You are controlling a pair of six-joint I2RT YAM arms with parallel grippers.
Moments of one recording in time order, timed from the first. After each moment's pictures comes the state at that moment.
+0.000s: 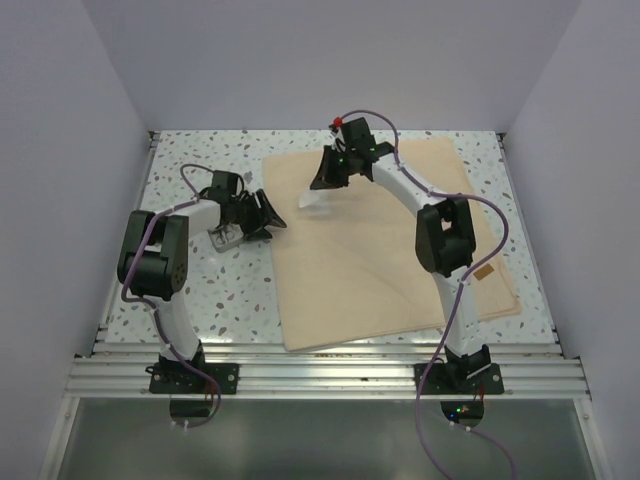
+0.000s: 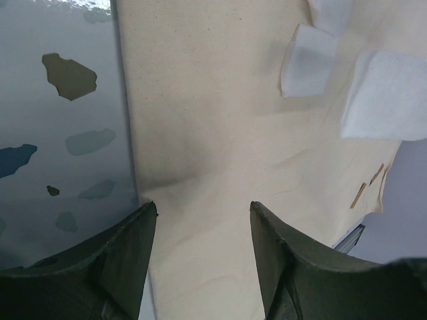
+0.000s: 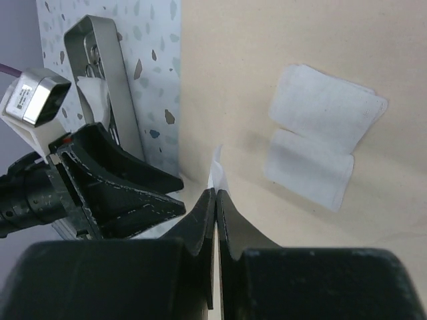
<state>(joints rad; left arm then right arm) -0.14 1.90 1.11 -0.20 0.52 -0.65 0.45 2.30 2.04 -0.56 -0.41 0.56</state>
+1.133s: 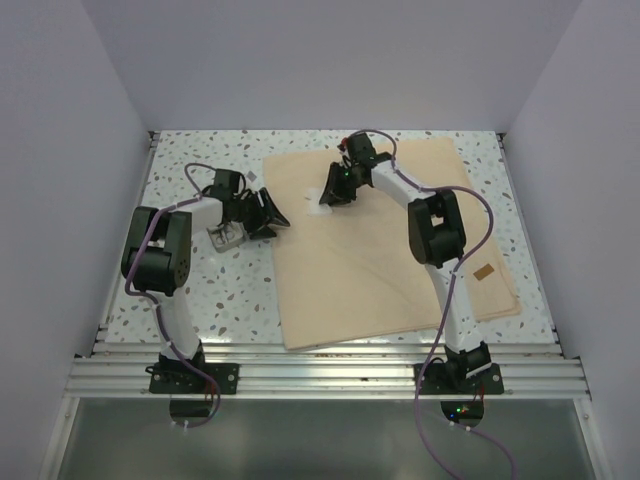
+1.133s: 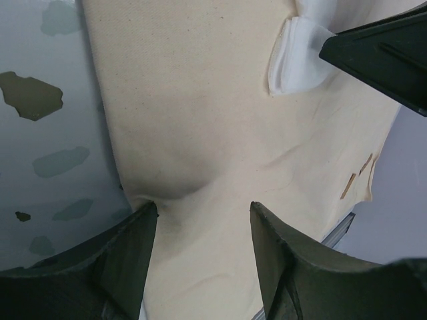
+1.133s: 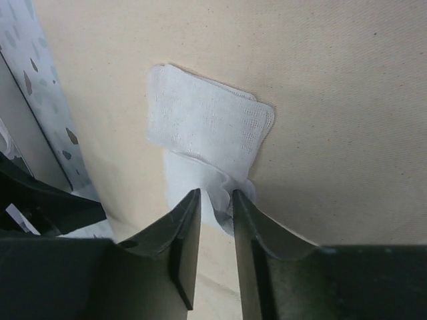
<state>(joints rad) -0.15 1.94 1.15 -0.19 0.58 -0.65 0.40 2.46 2.06 -0.58 -0.40 0.56</state>
